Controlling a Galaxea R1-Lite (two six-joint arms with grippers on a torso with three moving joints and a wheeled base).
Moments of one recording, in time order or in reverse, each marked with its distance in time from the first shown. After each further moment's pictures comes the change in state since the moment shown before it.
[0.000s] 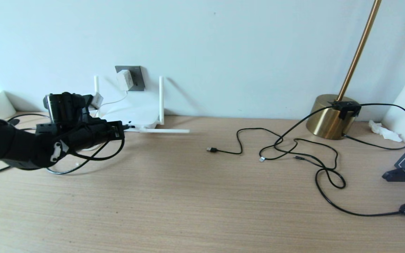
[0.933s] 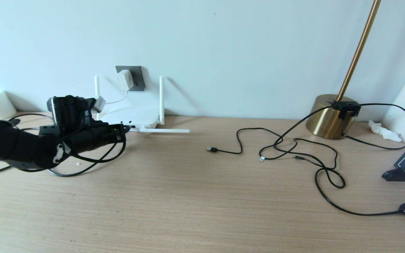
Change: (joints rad) left arm 0.000 0.014 0.003 0.004 0.000 0.000; right arm 0.000 0.000 0.000 0.000 -0.001 0.000
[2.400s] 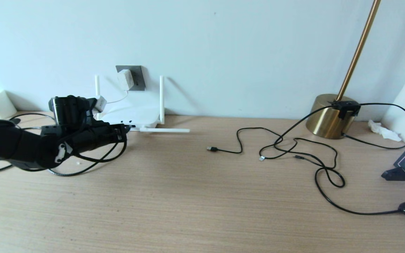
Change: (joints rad) left arm -0.007 0.002 -0.006 -0.005 0.001 0.001; right arm 0.000 0.000 0.000 0.001 -0.015 0.021
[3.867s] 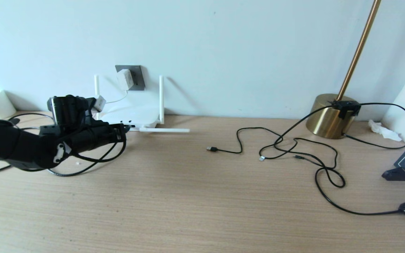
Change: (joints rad) left arm 0.008 -0.010 0.008 0.002 0.000 0.003; right arm 0.000 -0.001 0.000 0.000 0.000 0.000
